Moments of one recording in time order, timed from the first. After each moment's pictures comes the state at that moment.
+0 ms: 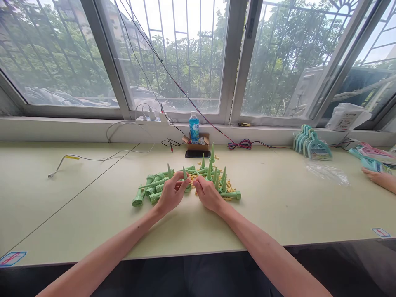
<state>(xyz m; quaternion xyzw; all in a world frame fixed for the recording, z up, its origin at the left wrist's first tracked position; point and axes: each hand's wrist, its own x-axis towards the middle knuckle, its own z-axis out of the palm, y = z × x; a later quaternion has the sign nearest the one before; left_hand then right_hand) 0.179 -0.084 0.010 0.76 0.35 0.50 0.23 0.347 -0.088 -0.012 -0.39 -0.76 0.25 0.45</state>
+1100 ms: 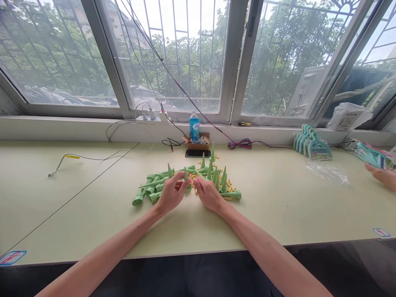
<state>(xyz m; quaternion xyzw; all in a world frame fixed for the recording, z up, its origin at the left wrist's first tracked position) 0.179 -0.087 0.013 0.76 0.36 0.49 0.22 0.347 -0.087 -0.013 -0.40 -0.77 0.22 0.44</state>
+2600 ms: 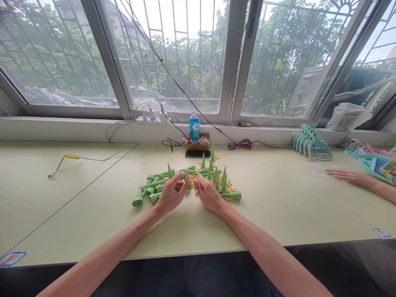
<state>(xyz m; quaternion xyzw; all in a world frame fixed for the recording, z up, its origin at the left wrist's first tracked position) 0.177 -0.086 0.011 0.77 0.36 0.48 0.21 0.346 -0.084 -0.016 -0.40 -0.76 0.23 0.46</state>
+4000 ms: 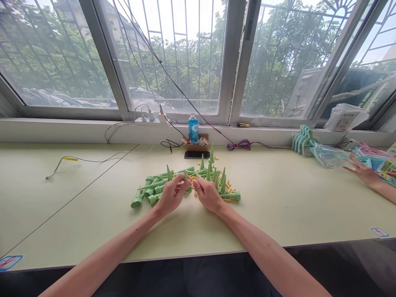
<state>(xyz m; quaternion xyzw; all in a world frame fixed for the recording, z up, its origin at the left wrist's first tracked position) 0.176 -0.084 0.008 0.78 0.34 0.47 0.24 0.347 -0.086 -0.013 -0.40 -0.76 0.21 0.47</state>
